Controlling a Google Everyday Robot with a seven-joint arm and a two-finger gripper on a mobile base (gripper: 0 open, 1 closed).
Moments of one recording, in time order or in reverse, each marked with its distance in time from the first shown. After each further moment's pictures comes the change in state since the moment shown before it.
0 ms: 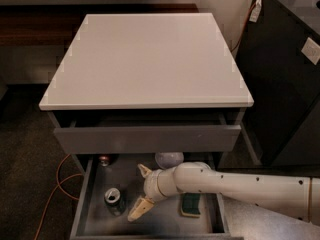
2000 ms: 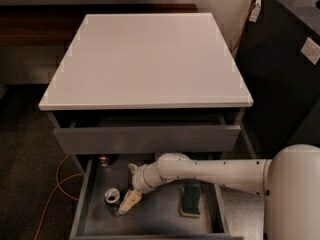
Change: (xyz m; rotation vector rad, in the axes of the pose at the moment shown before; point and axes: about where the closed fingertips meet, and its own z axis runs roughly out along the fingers) arm 0.013 -0.034 0.077 -0.076 0.041 0.049
